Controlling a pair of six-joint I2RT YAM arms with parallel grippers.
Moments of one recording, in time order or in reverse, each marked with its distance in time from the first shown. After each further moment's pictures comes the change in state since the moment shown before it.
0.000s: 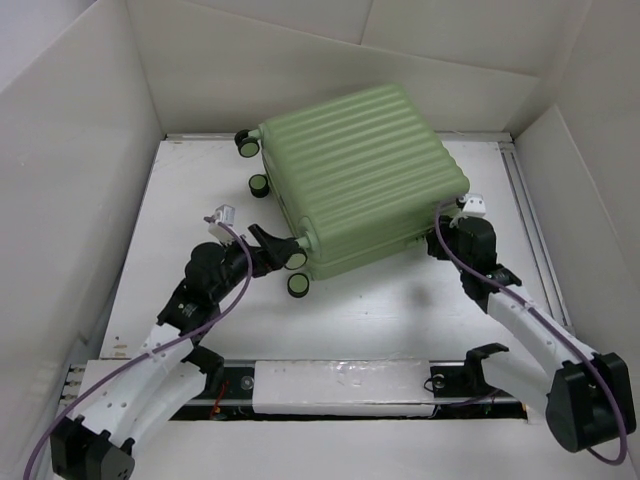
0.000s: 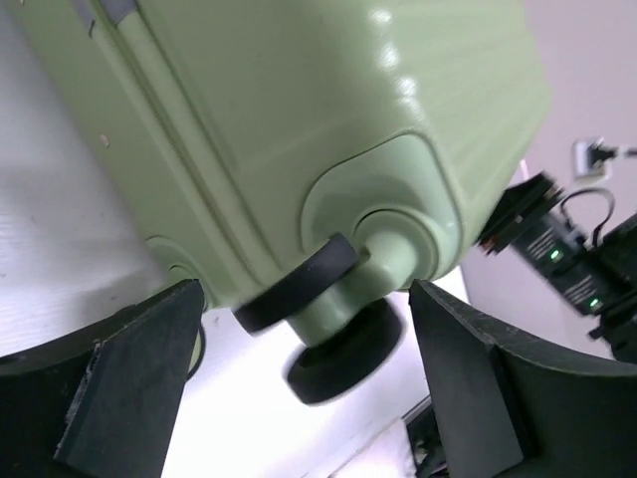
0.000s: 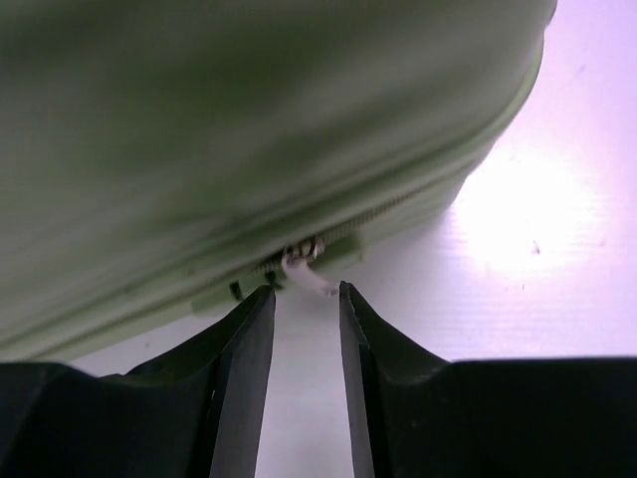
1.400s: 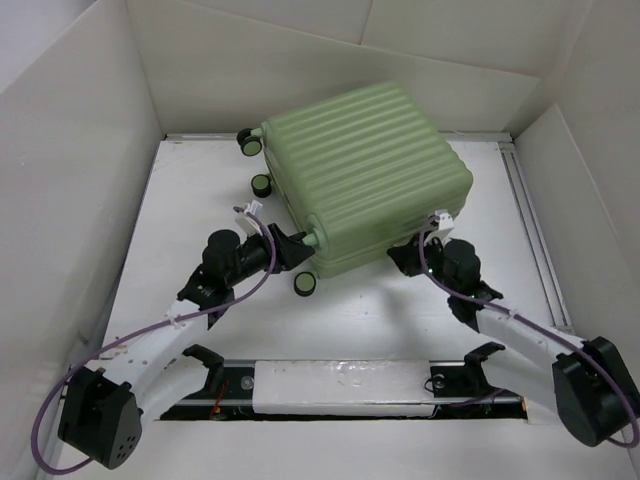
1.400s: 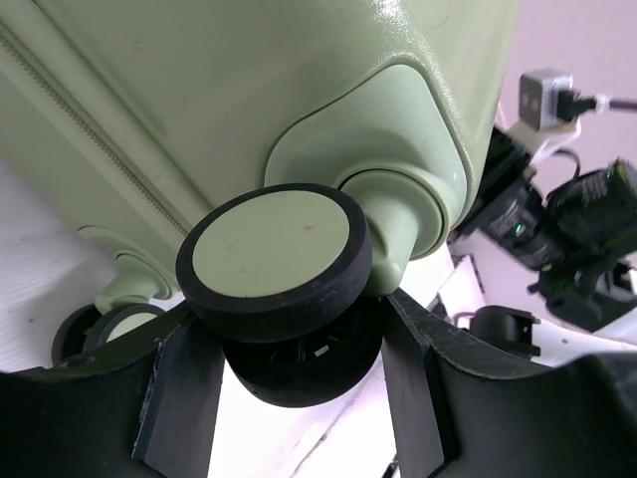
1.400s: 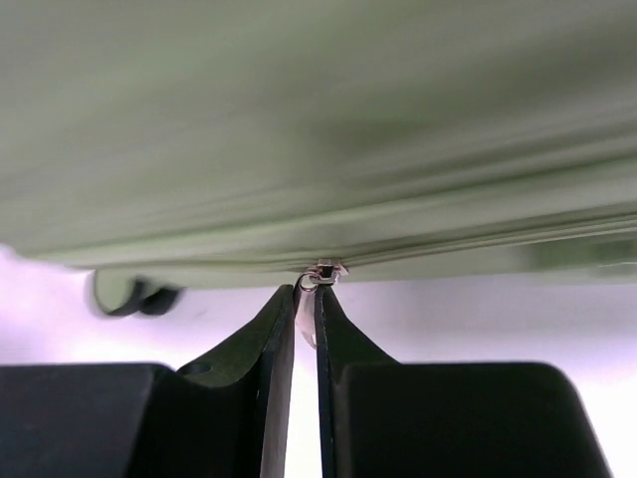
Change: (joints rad) left arm 0.000 0.249 -0.009 0.233 0.258 0.028; right arm 0.123 0.043 -0.178 0.419 -0.331 0.122
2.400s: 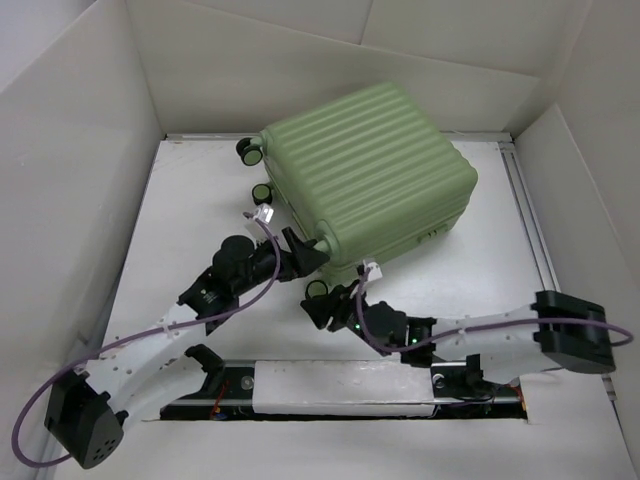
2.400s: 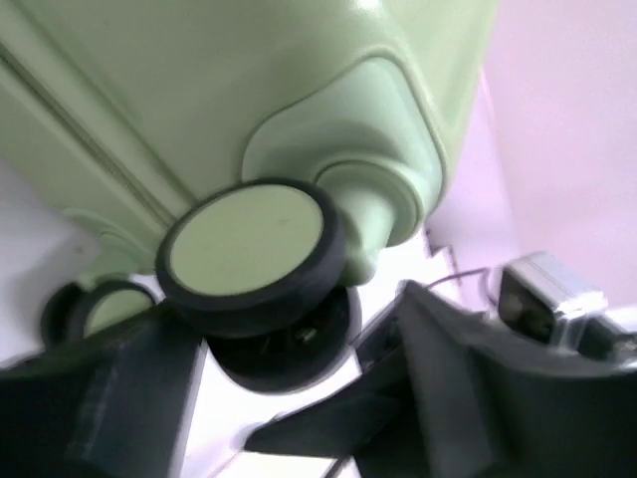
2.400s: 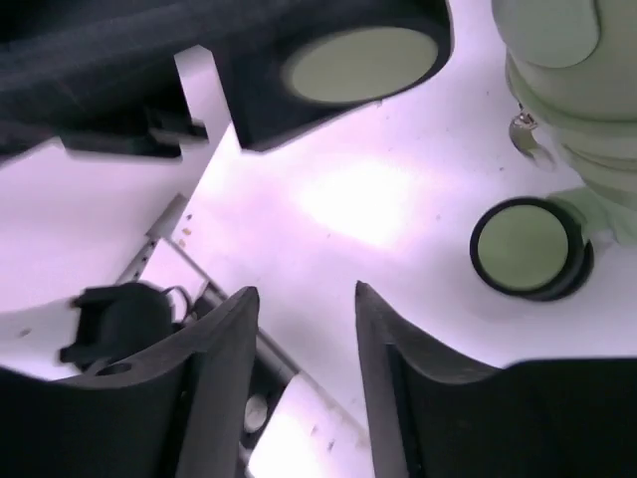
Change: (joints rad) left arm -0.193 -0.056 0.048 -0.125 -0.183 -0.108; right arm 0.968 0.340 0.182 0.262 0.779 0.384
